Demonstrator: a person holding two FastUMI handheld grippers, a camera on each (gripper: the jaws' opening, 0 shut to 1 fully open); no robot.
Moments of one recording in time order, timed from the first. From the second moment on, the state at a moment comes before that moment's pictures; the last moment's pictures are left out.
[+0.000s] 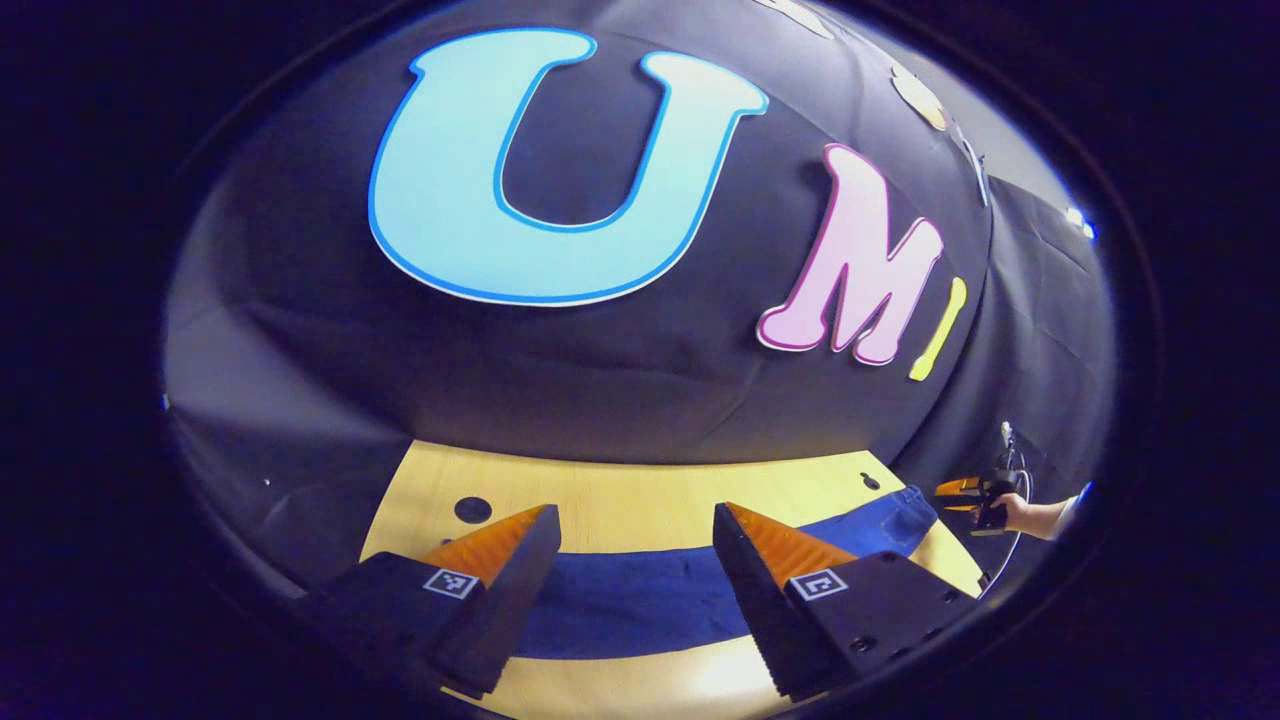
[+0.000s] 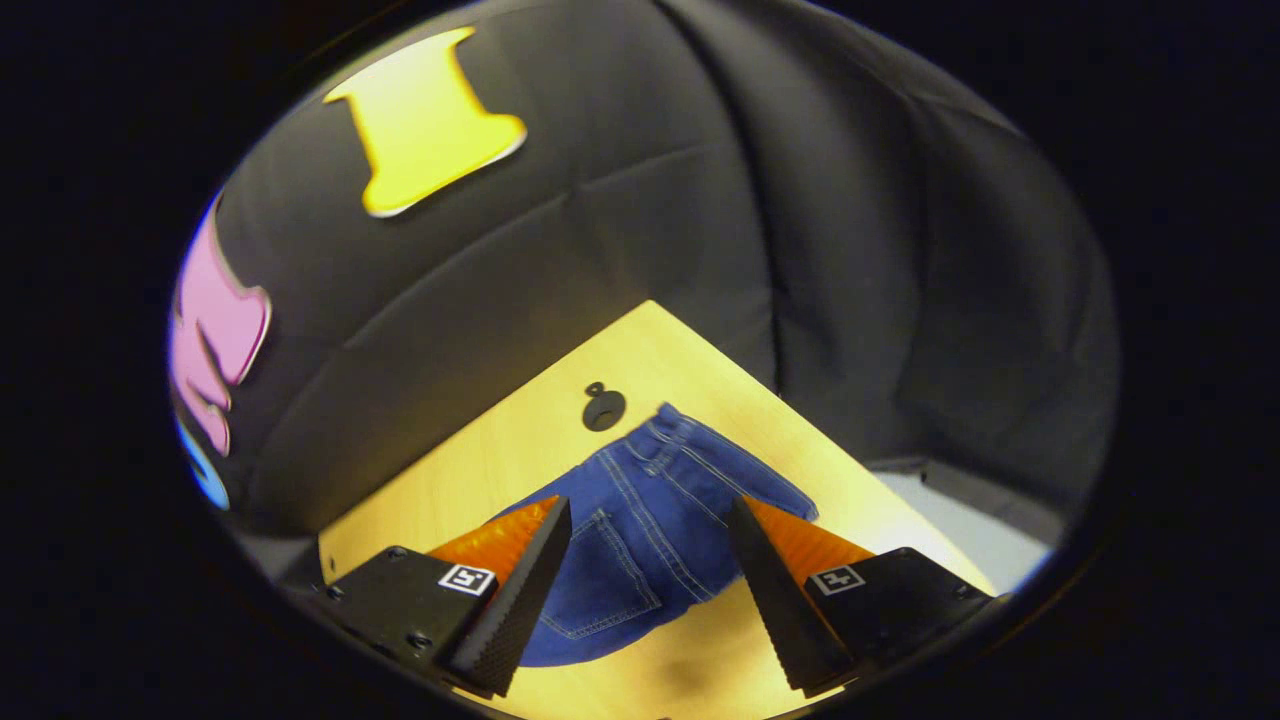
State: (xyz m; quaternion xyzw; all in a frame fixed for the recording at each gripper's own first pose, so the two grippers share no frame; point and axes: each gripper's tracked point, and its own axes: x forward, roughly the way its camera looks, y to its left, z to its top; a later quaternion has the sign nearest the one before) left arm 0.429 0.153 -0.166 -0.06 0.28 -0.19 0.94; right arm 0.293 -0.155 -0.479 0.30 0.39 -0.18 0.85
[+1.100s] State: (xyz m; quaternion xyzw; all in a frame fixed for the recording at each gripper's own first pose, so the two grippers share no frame) left arm 0.351 0.153 -0.140 -0.03 0.31 -0.16 0.94; right arm 0.265 -0.178 -0.511 0.36 0.35 -0.26 0.82
